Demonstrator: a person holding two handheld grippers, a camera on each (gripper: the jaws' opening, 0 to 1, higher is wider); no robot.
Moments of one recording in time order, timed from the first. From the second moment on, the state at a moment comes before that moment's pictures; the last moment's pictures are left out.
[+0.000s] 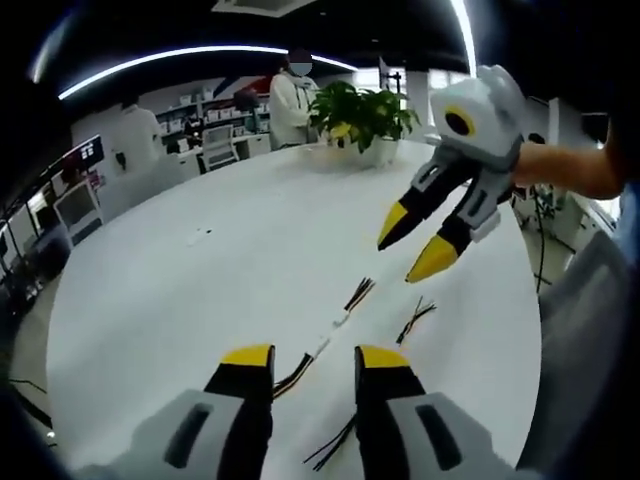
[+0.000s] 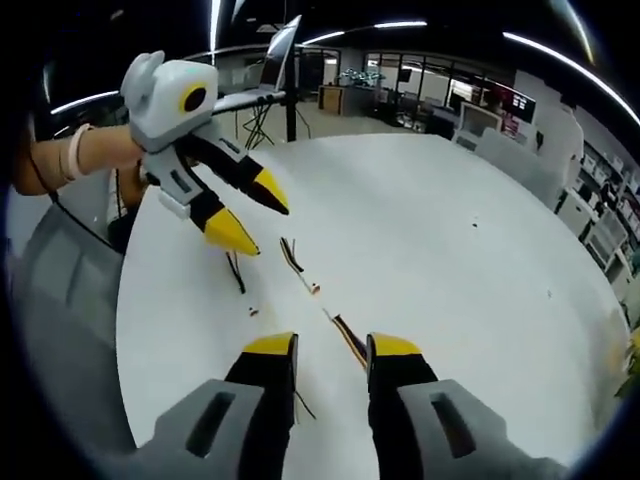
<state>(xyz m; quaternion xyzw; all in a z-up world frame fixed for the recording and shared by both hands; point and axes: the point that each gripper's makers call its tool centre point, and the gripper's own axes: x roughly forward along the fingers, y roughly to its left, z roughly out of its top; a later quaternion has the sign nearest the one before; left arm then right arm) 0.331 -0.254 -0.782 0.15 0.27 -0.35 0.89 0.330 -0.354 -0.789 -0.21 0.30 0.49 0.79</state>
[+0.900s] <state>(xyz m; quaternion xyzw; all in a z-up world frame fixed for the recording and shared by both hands) 0.342 -0.244 -0.804 0.16 0.27 -0.36 0.88 0.333 -0.331 -0.803 -0.18 0.28 0.55 0.77</state>
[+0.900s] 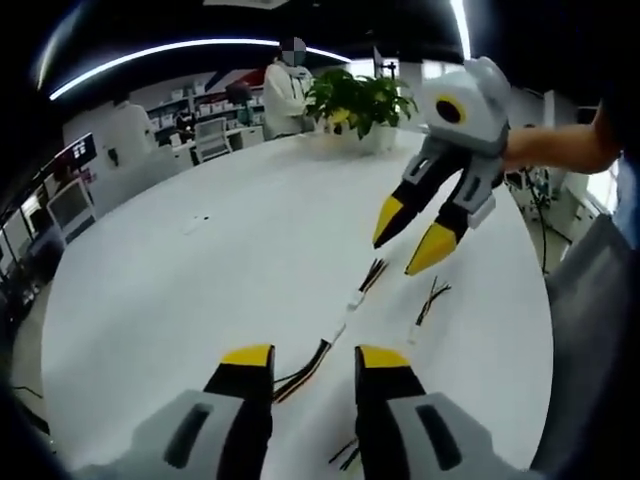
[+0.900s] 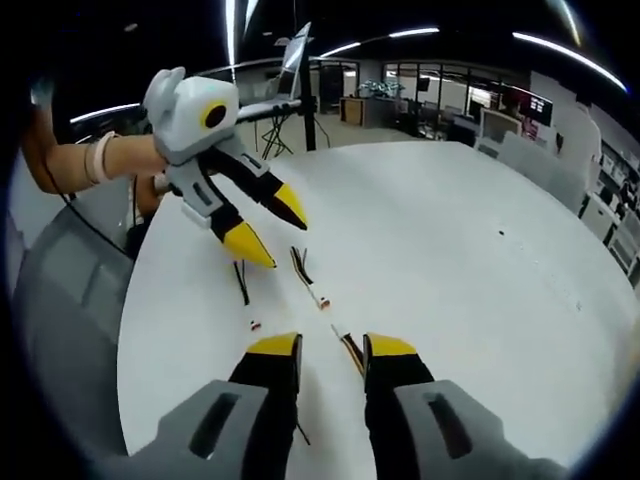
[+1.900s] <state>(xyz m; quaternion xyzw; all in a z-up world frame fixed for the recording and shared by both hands) 0.341 -0.257 -0.820 0.21 0.25 -0.41 0.85 0.341 -0.336 -0.820 -0.25 0.27 0.56 0.75</state>
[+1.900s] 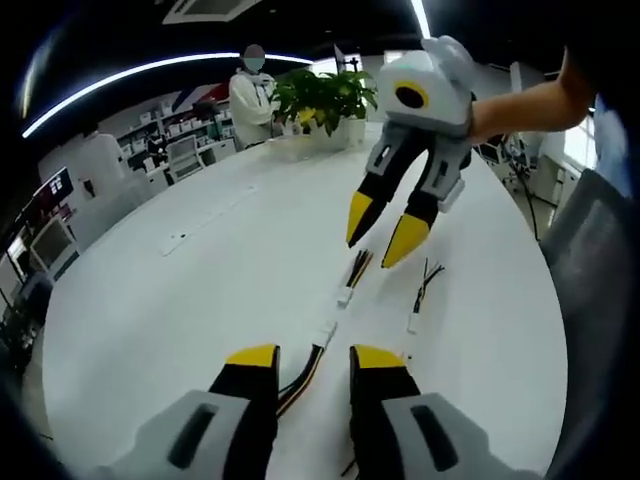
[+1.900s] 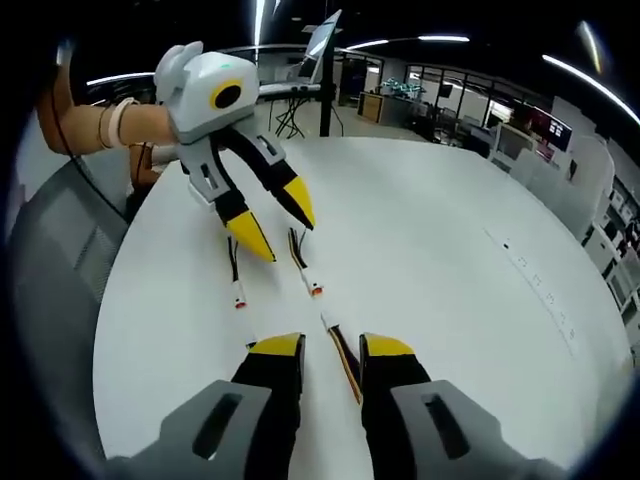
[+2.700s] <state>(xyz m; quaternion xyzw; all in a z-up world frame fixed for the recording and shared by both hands) 0.334 -0.268 -0.827 0.22 0.26 -0.42 0.84 0.335 -0.324 -0.832 -0.25 0.27 0.57 0.73</state>
